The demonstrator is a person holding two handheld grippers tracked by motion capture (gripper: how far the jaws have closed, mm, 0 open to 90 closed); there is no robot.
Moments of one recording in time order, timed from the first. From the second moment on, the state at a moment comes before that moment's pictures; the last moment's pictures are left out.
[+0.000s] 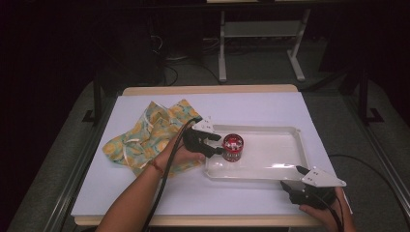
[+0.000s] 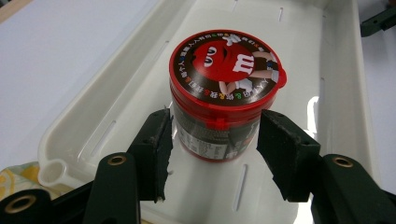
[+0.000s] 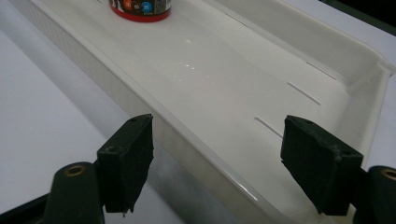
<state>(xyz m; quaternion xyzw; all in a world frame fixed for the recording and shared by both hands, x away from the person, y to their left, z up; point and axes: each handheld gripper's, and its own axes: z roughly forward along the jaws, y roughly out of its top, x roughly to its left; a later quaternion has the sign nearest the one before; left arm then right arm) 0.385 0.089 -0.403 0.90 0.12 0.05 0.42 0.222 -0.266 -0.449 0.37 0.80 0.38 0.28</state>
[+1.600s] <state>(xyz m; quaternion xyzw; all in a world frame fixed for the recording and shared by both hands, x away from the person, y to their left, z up) 0.353 0.137 -0.366 0.88 0.11 0.20 0.42 0.221 -0.265 -0.448 0.36 0.80 0.38 0.28</state>
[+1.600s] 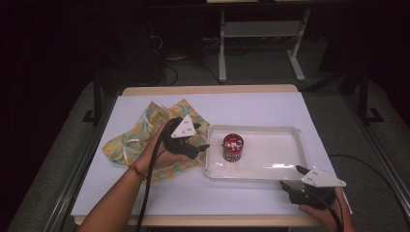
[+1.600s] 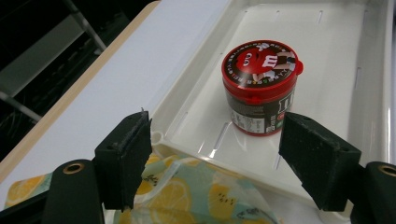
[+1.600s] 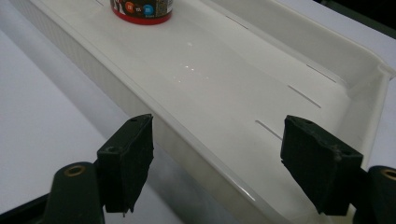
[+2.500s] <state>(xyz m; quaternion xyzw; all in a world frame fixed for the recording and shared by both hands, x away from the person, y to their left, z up) 0.340 0.170 -0.362 0.88 0.13 0.24 0.39 0.222 -0.264 -0.448 0.36 0.81 0.38 0.28</state>
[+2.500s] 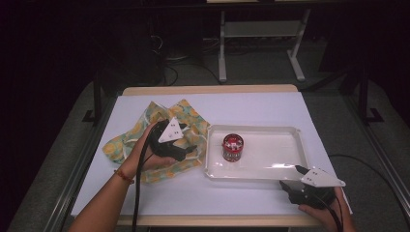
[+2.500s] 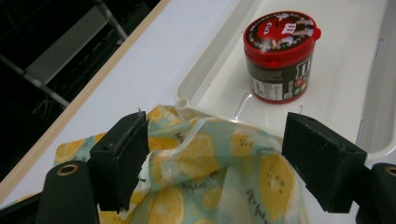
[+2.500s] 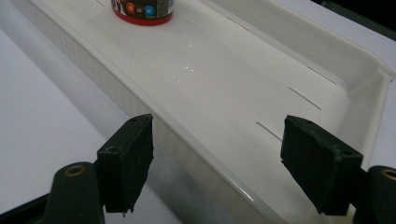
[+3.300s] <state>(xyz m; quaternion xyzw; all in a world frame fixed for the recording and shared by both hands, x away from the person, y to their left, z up) 0.327 0.210 -0.361 0.87 0.15 0.26 0.39 0.222 -0.264 -0.448 0.36 0.81 0.38 0.28</state>
